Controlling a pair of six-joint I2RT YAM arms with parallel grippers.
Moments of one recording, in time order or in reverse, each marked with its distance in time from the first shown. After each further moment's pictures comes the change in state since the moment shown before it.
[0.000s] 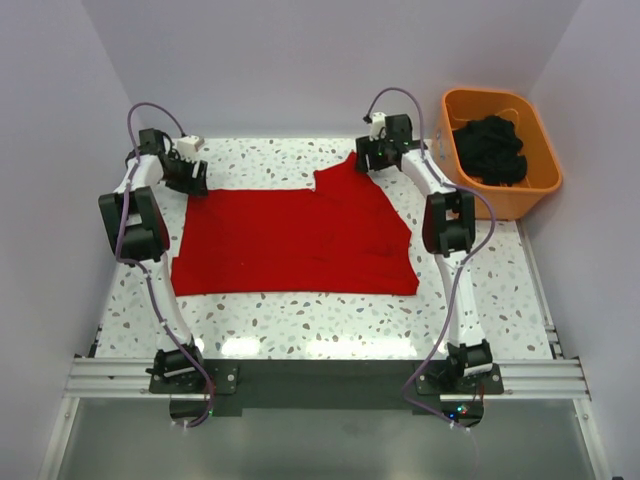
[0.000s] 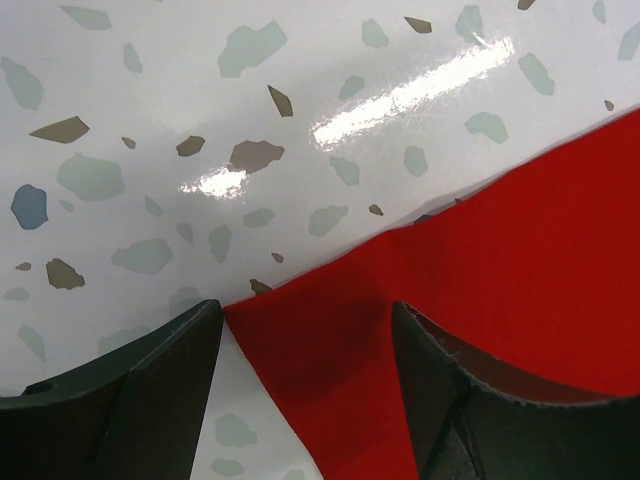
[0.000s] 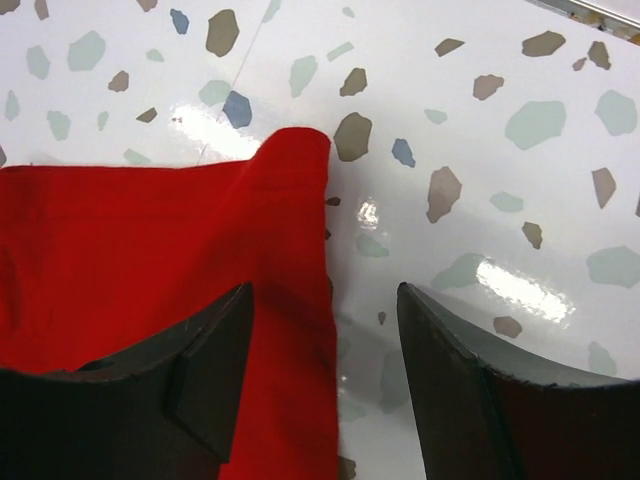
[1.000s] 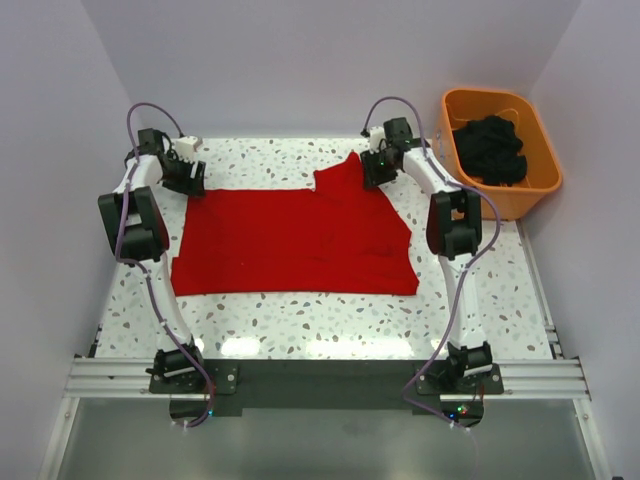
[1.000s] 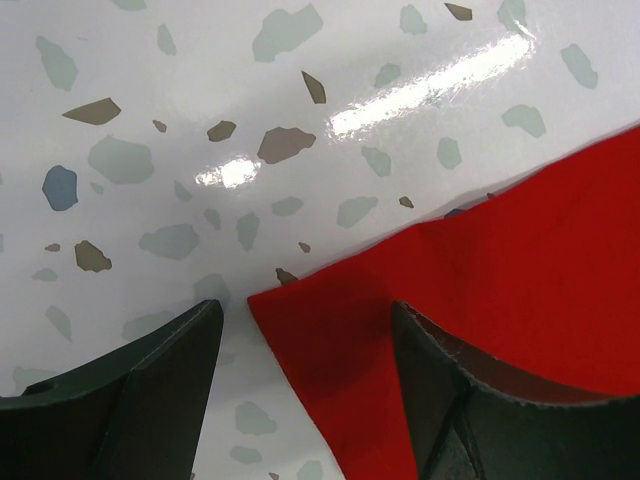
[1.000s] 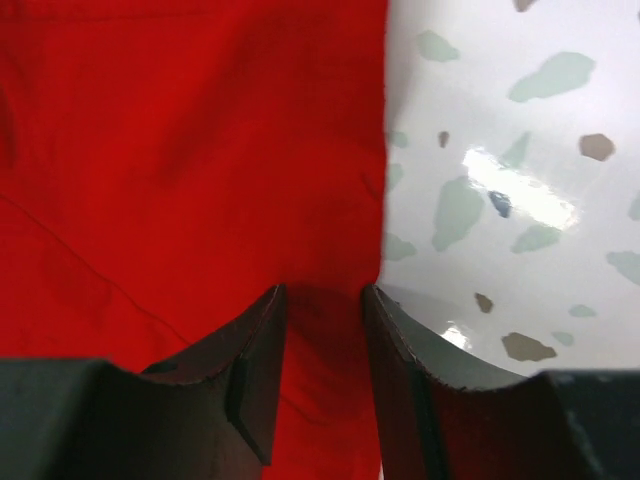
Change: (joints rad) left arm 0.004 0.003 0.004 0.001 -0.048 0.000; right arm 0.005 -0.121 -0.133 -0.241 0.003 -0.079
